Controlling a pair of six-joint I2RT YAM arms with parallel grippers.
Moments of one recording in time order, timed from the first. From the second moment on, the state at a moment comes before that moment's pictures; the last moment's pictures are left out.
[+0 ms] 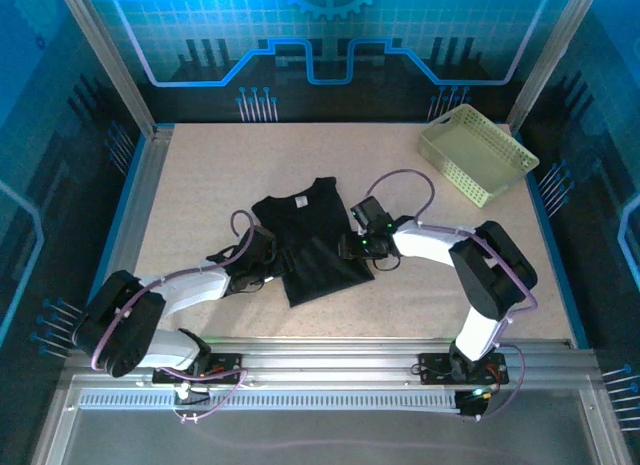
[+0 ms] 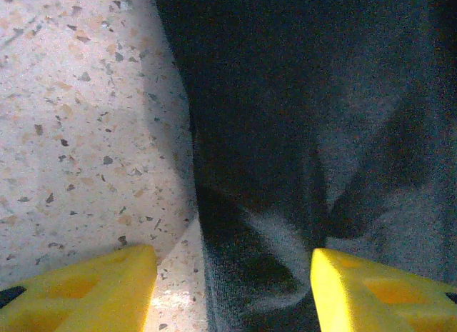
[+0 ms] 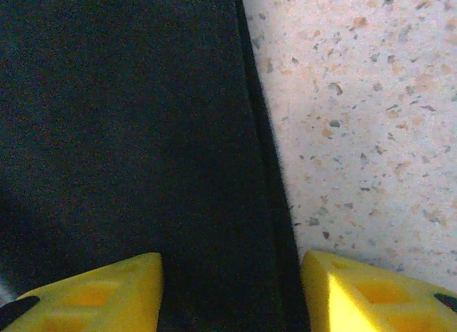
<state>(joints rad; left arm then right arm) -0.52 1.36 0.51 -0.11 0.01 -0.92 0.61 1.72 0.92 -0.29 -0.07 0.60</state>
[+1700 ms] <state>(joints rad) -0.70 1.05 0.34 -0.24 0.01 -1.03 0.50 2.33 1.88 -0.58 -0.18 0.41</state>
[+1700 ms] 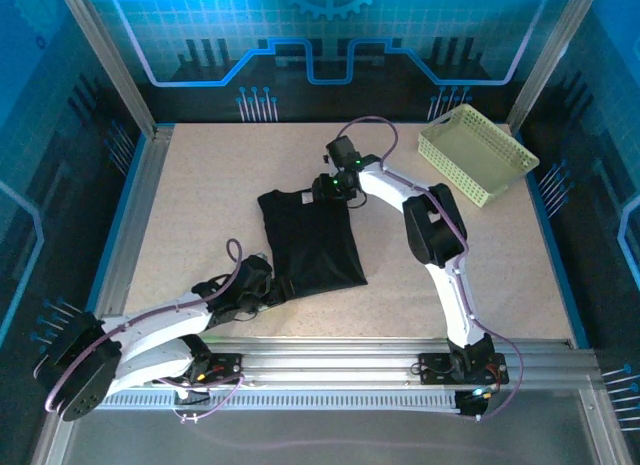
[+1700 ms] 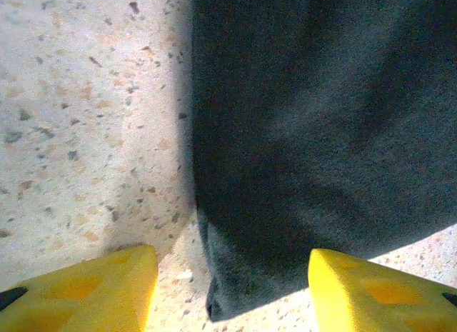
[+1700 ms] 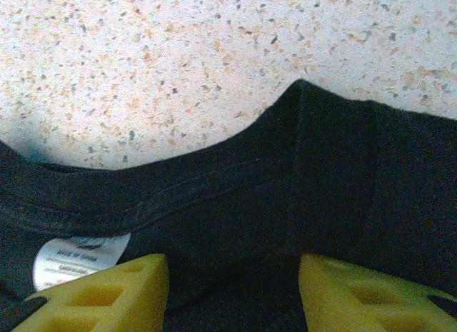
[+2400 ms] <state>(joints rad) -0.20 1.56 0.98 -0.32 0.04 -0.82 0.44 2.13 1.72 -0.63 -0.10 0.33</state>
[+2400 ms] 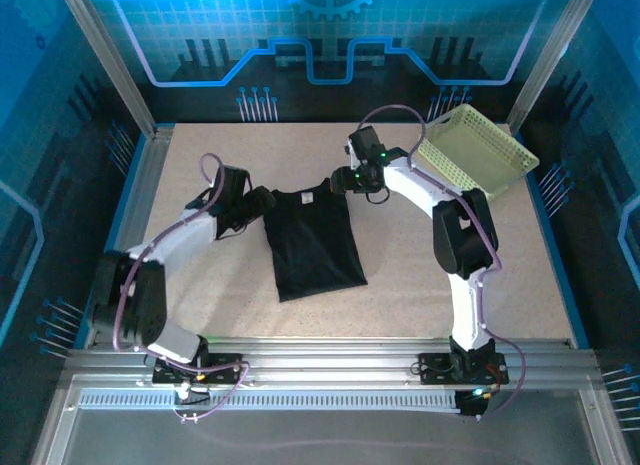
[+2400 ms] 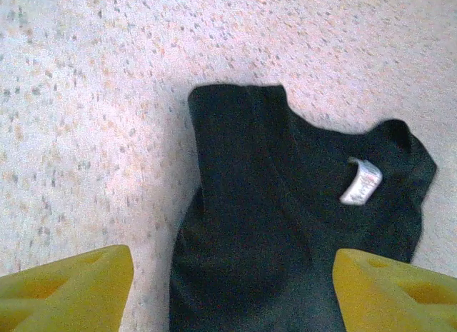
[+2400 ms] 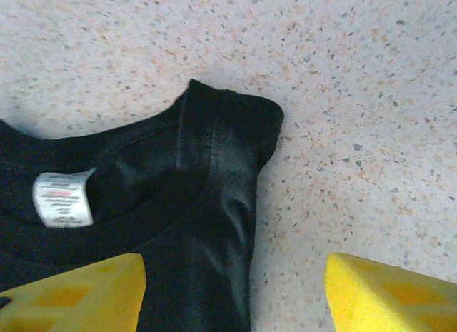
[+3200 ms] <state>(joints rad) -0.19 1.90 1.13 -0.26 0.13 -0.81 0.46 2.39 1.97 -0.72 -0.08 0.36</state>
